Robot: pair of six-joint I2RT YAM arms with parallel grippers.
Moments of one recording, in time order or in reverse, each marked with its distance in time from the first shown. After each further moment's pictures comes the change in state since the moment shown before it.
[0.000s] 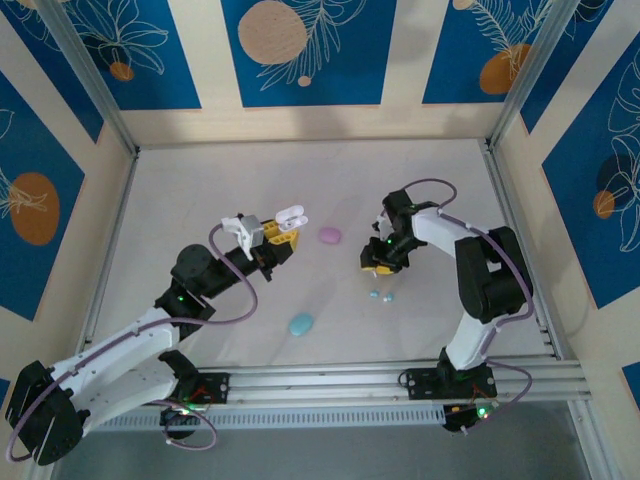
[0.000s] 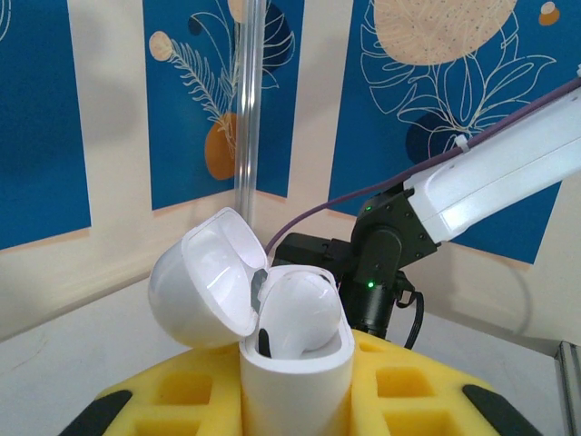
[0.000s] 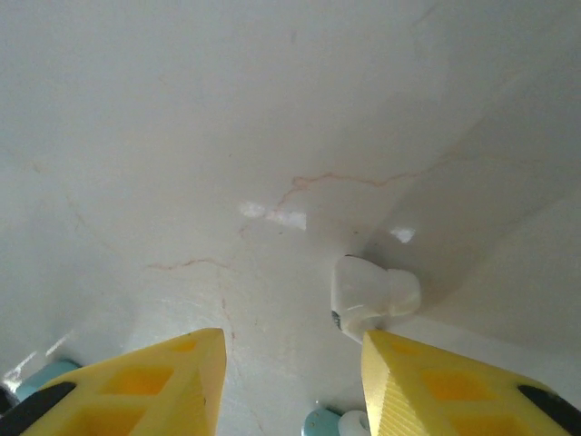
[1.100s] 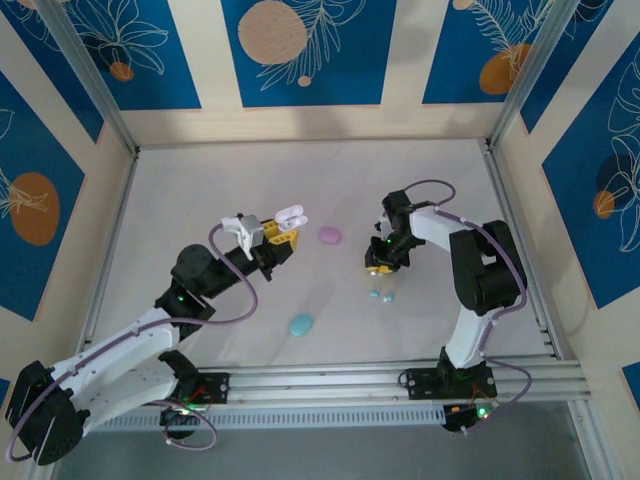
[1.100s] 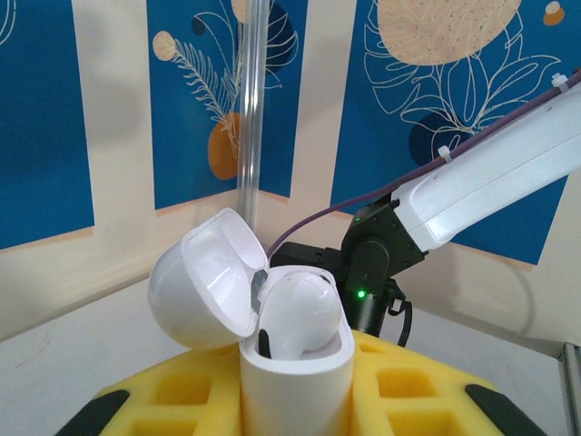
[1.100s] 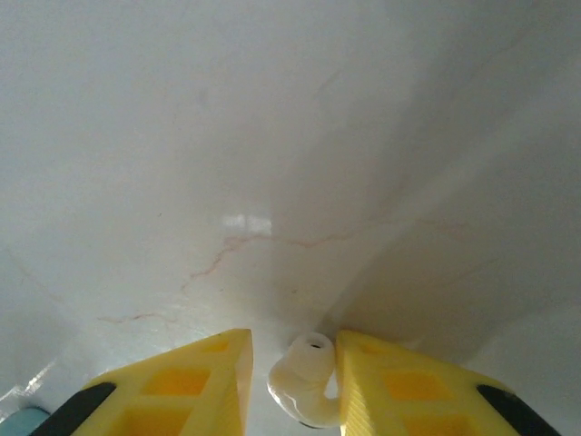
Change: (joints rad) left arm 0.000 0.000 0.000 0.000 -0.007 0.000; right arm 0.007 0.071 0.019 0.014 0.034 0.012
